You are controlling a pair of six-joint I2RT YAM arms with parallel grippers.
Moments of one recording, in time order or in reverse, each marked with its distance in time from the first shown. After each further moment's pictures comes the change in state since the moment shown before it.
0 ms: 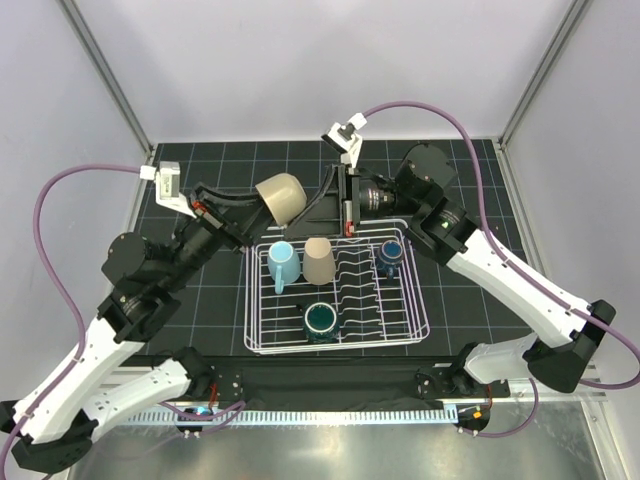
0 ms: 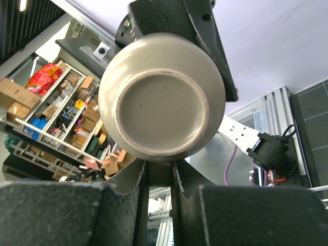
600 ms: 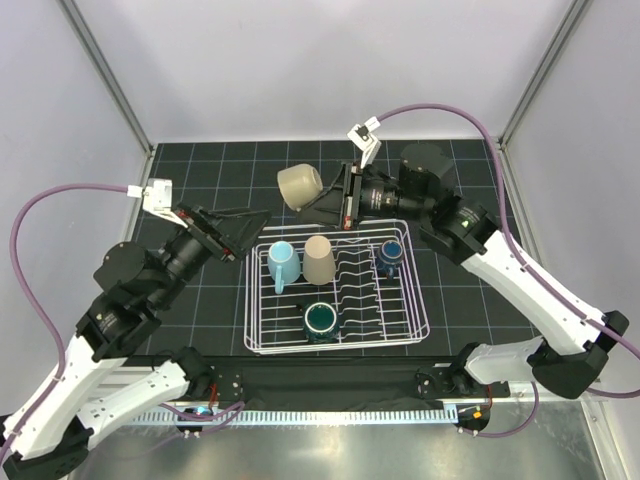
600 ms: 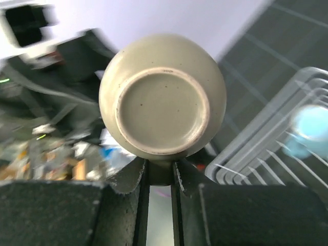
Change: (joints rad) left arm -0.009 -0.095 -0.002 -0.328 -0.220 -0.002; right arm -0.030 -0.039 0.039 -0.387 0.326 -0.238
